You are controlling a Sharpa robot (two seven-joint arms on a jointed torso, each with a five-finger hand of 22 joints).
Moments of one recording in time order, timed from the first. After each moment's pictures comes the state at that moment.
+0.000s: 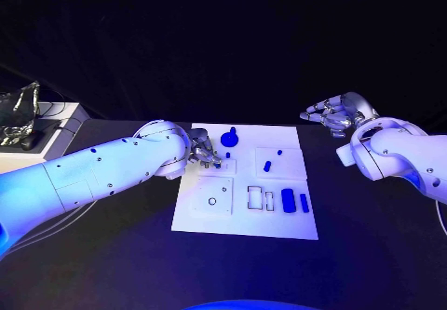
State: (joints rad) left arm 1.23 -0.64 0.06 1.33 -1.23 0.03 -0.49; left_hand 1.18 -0.14 0.32 0.14 0.58 1.18 0.01 0.29 0.58 1.31 -0.06 0.74 0.78 1.43 -0.10 1.20 1.06 0.08 1.31 -0.10 1.22 1.31; right arm 1.36 -0.87 -0.10 1.43 -0.79 -0.62 -0.10; right_hand 1.21 -0.04 -0.13 0.02 0.51 1.03 0.12 0.08 0.20 1.17 0.03 0.96 1.12 1.44 -0.04 1.22 1.07 0.08 1.47 -0.05 1.12 1.31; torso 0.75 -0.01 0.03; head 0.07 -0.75
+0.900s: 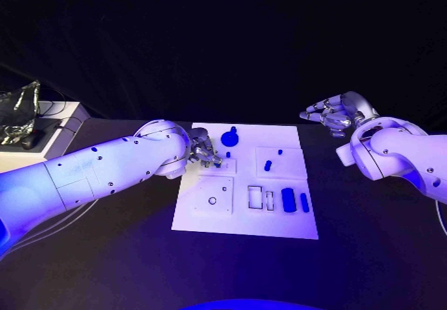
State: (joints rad) left arm 1.23 -0.63 0.06 1.32 -1.22 0.03 -0.49; left_hand 1.18 -0.14 0.33 0.14 0.59 1.18 0.01 0.29 0.59 1.31 -0.06 0.74 0.78 1.43 -0.10 1.20 1.05 0.08 1.32 -0.10 1.22 1.31; right arm 1.36 -0.87 -0.10 1.43 -0.79 -0.62 -0.10; right_hand 1.21 -0.04 -0.13 0.02 0.51 1.03 0.13 0.08 0.20 1.17 0.03 0.96 1.12 1.44 -0.04 1.22 1.07 0.08 1.47 -0.05 1.12 1.31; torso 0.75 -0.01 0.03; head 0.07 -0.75
